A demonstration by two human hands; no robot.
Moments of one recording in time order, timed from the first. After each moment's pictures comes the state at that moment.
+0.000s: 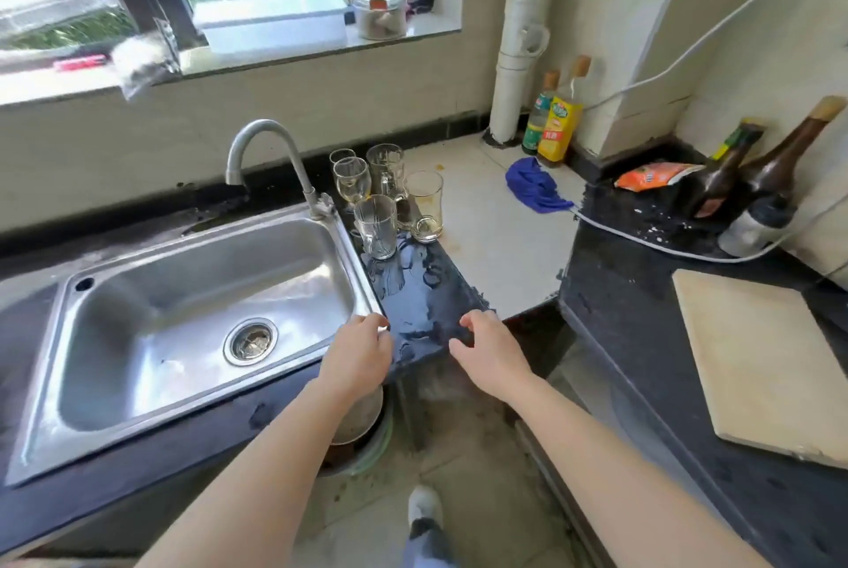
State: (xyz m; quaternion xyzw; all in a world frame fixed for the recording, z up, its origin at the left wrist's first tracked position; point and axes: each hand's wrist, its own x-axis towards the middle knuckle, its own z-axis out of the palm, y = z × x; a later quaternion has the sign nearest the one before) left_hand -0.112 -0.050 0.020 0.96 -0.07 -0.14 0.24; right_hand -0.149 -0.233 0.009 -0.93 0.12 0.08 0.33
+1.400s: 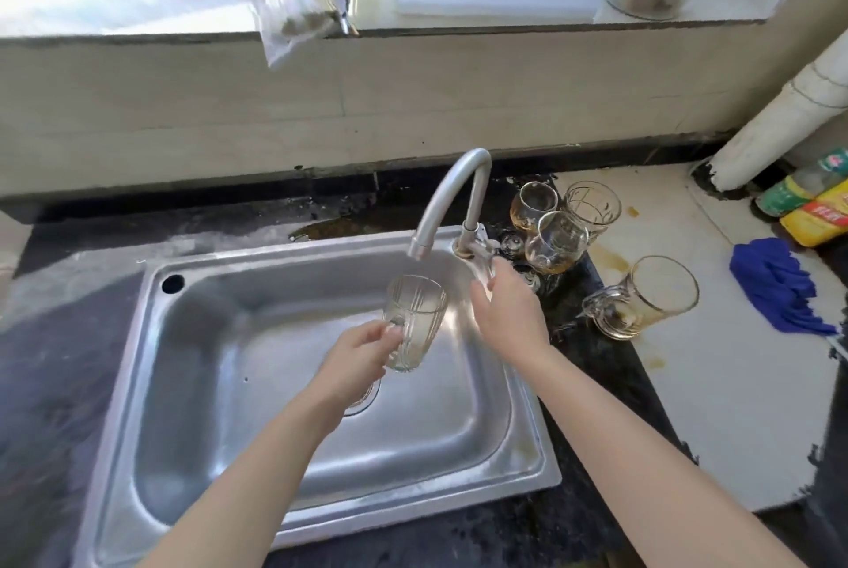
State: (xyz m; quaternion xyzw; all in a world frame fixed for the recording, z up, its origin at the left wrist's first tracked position) left_hand 0.090 0.154 -0.009 0.70 0.17 -0.24 0.65; right_hand 0.147 -0.035 -0.001 -0.94 0.07 0.07 0.32
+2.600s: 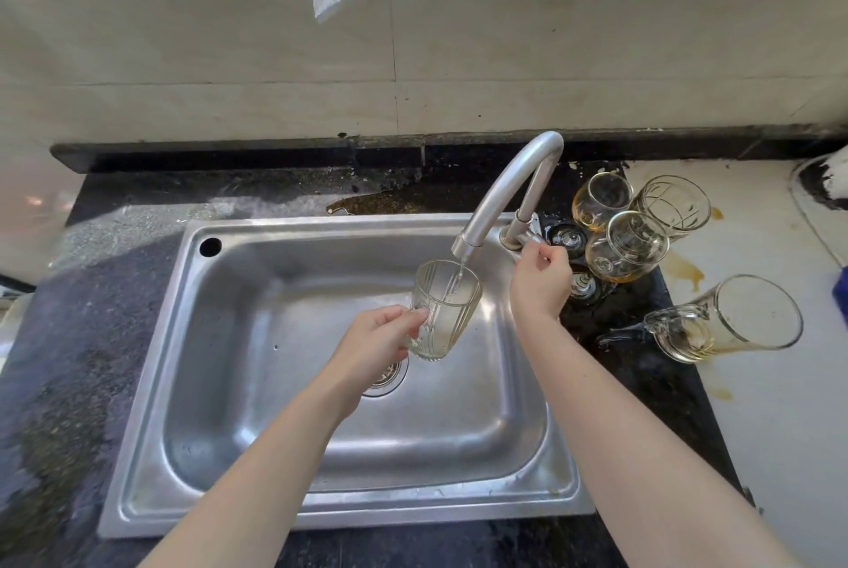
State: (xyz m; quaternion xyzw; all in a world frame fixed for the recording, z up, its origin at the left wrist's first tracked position) left_hand 0.106 0.165 -0.029 0.67 0.25 -0.20 0.67; right_hand 0.207 -0.007 -0.054 -0.77 0.32 -0.05 0.55
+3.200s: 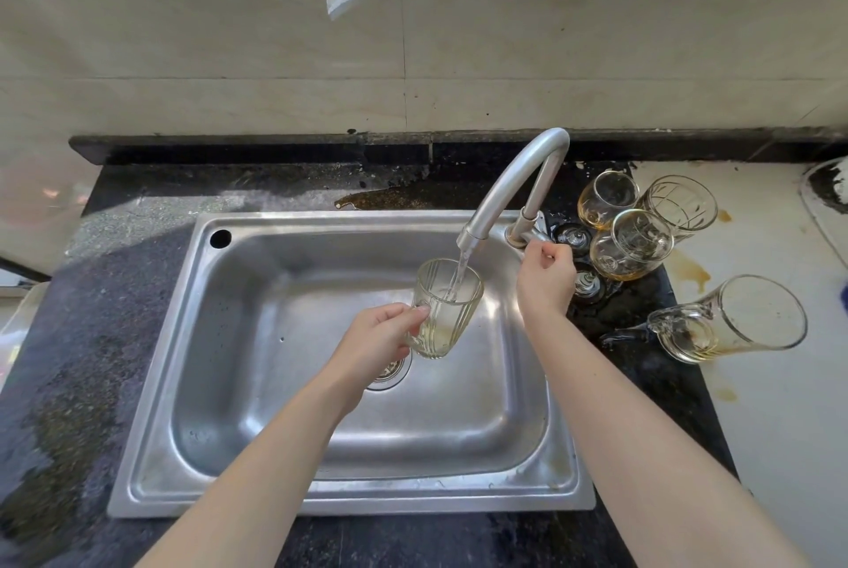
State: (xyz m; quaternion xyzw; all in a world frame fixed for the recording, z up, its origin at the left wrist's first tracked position) left_hand 0.098 0.166 -0.030 0.67 0.25 -0.20 0.67; right_hand 0.204 -0.012 -0.054 -0.78 0.29 -0.01 0.55
